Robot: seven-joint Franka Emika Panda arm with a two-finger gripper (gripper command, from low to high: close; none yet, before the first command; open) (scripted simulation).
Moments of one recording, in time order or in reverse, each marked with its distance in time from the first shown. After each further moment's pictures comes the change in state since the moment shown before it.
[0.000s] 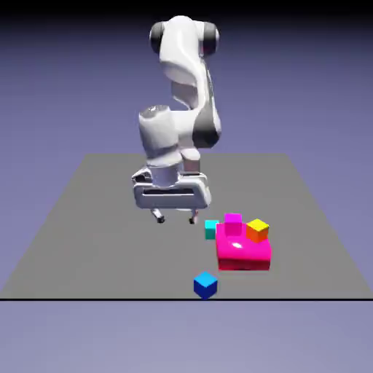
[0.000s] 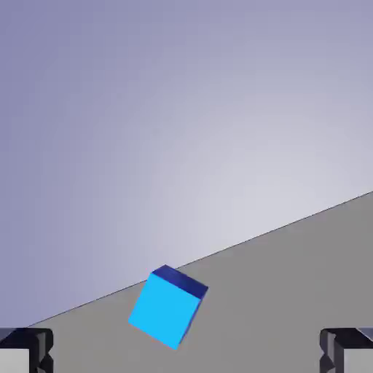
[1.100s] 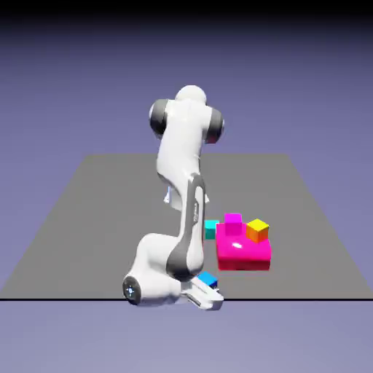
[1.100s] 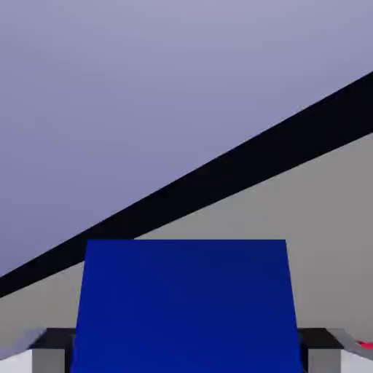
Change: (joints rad) arm 0.026 0.844 -0.133 0.707 0.423 -0.876 0.201
